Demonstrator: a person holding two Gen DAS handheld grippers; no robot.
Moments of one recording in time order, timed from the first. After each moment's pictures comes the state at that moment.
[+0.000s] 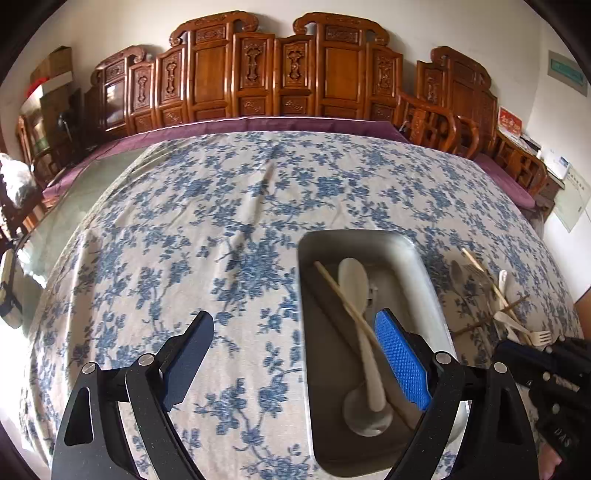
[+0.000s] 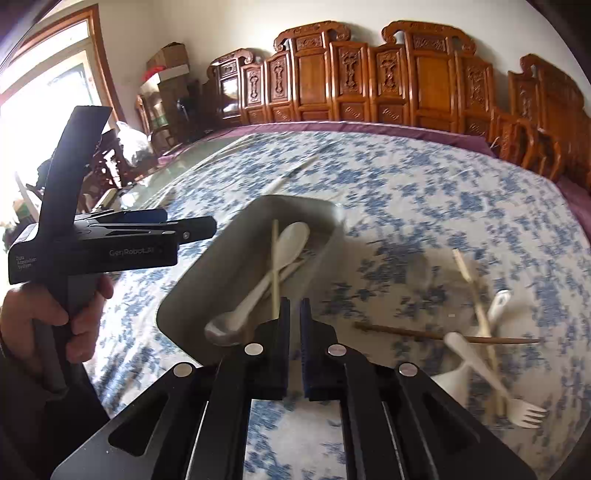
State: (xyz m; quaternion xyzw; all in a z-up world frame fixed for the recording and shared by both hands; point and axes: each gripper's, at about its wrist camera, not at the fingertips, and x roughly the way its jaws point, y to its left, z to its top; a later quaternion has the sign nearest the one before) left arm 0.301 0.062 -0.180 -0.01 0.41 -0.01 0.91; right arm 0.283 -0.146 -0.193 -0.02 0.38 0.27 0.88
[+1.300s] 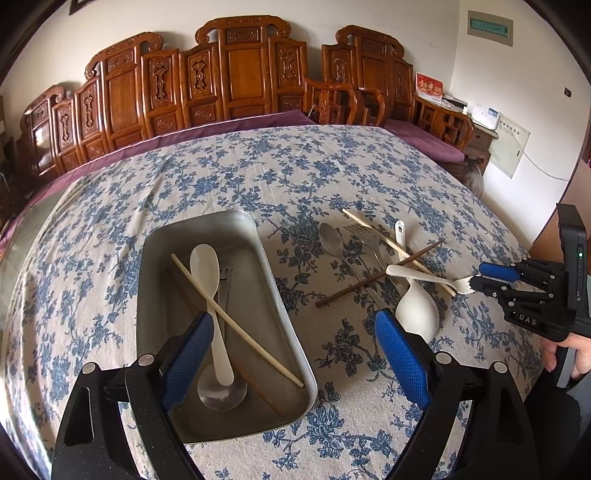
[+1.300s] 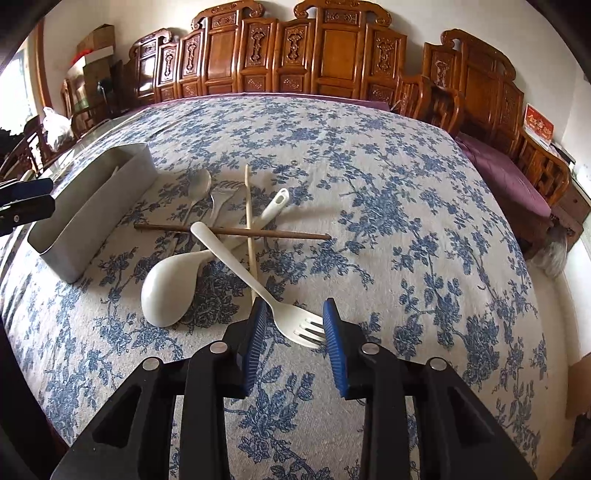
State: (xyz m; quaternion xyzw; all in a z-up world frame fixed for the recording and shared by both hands) left arm 0.263 -0.042 -0.185 0.05 0.41 -0.14 0.90; right arm 0.279 -0.321 -0.247 -0.07 0.43 0.13 0.89
